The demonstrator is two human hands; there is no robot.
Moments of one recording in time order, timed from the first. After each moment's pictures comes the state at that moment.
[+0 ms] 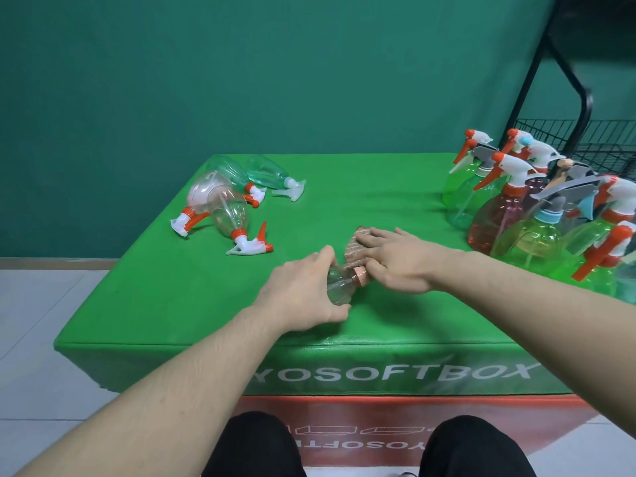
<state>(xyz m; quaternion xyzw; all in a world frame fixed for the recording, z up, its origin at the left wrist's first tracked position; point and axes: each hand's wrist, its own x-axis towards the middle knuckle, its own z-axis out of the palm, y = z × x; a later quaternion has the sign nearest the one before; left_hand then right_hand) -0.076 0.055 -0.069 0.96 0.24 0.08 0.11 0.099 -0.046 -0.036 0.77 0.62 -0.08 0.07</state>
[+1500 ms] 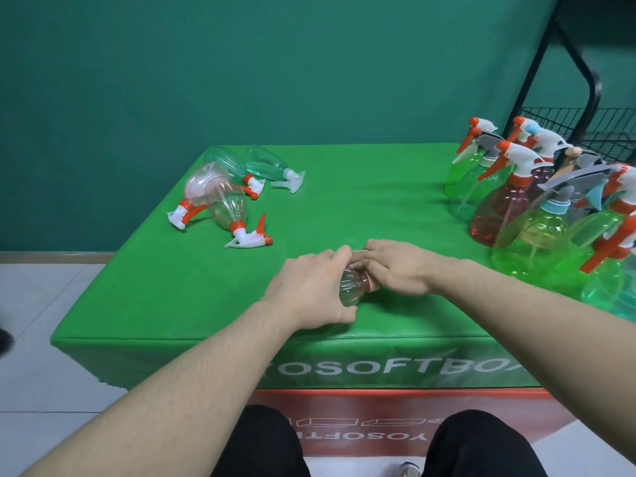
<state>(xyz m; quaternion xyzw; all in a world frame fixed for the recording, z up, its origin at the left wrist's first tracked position) -0.068 0.049 -0.073 0.98 0.18 0.07 0.04 0.111 -0.042 -0.069 0.75 0.65 -0.13 -0.01</state>
